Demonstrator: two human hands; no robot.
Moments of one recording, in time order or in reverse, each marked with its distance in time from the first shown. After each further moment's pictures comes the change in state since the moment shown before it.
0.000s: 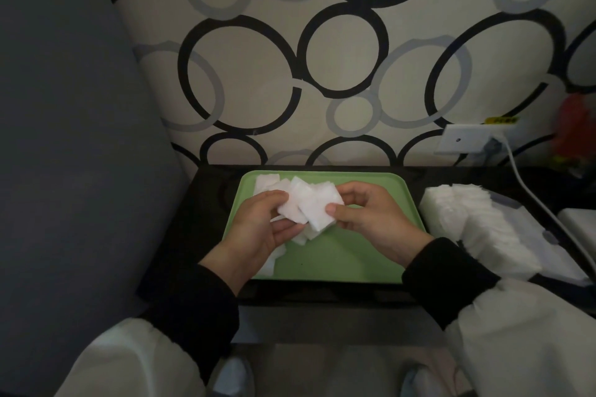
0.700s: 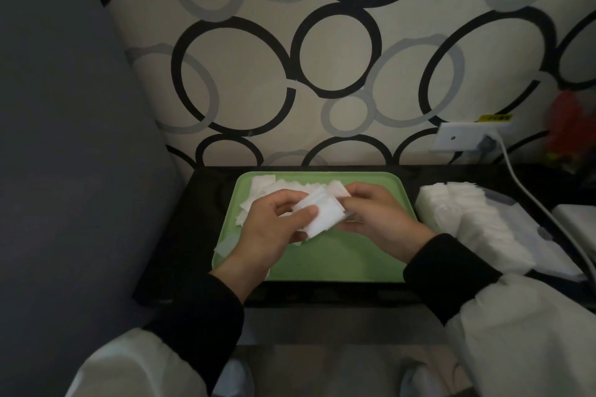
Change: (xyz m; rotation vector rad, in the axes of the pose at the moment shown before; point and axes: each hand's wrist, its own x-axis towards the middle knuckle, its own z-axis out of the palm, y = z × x) left_hand -0.008 -0.014 0.016 0.394 -0.066 0.272; right_hand -0.004 -0.011 -0.007 0.043 0.026 0.157
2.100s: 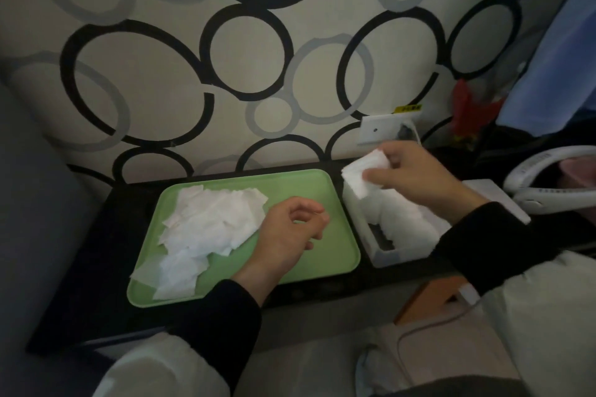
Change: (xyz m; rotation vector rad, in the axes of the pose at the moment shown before) left_hand 0.009 -0.022 0.120 0.137 -0.187 0.015; right_hand -0.049 -0.050 -0.149 -0.662 0.279 -0.319
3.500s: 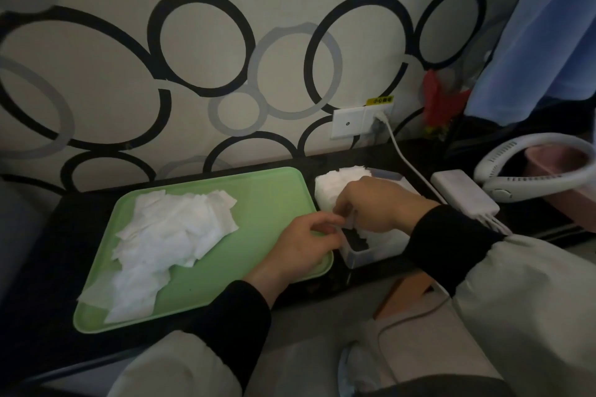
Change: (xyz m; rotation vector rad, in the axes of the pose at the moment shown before) left_hand 0.024 -0.019 0.058 0.232 -0.313 -0.006; right_hand 0.009 0.040 0.013 -0.830 -0.524 -0.007
